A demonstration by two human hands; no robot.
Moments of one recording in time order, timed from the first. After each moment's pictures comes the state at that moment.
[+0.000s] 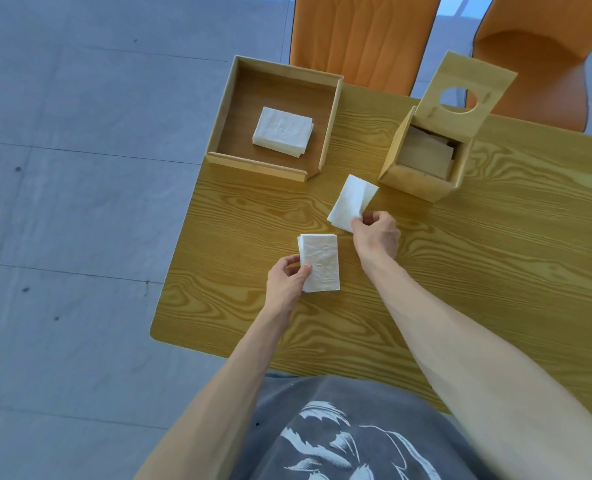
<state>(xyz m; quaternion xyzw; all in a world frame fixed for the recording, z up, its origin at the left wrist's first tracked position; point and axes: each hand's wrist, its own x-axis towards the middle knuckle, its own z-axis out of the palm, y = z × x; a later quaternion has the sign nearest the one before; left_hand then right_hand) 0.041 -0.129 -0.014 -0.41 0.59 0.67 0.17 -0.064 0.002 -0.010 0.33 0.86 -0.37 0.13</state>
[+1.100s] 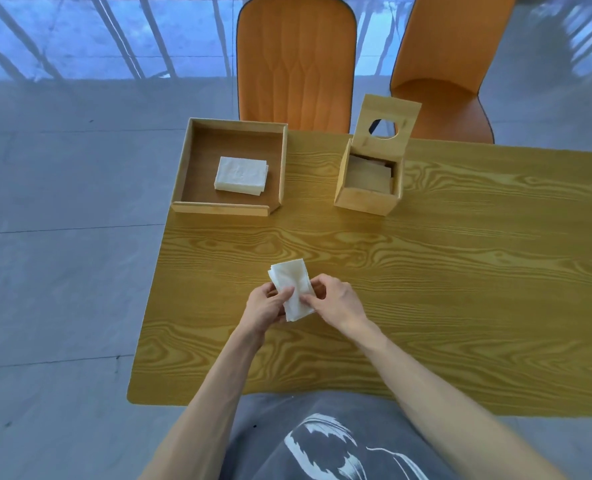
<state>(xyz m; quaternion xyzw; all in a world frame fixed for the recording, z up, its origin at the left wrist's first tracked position) 0.032 -0.145 -0.011 -0.30 0.61 0.68 0.28 0.019 0.017 -0.017 0.08 0.90 -0.33 0.26</state>
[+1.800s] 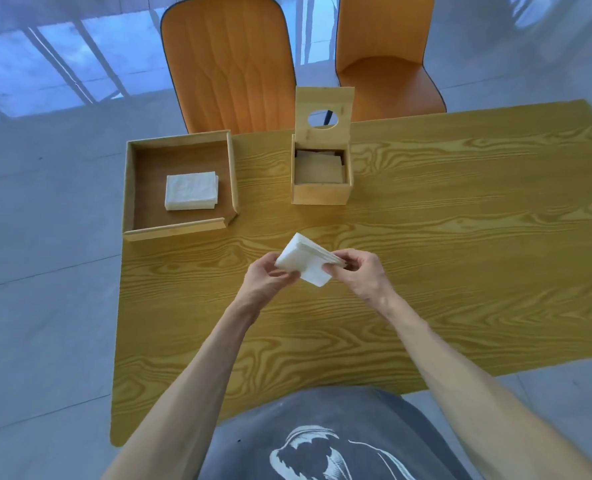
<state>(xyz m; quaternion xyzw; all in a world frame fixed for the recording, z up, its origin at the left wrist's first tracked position) -0.021 -0.097 0.009 -0.12 0.70 0.63 0.31 0.012 0.111 0.015 0.19 0.77 -0.59 0.13</state>
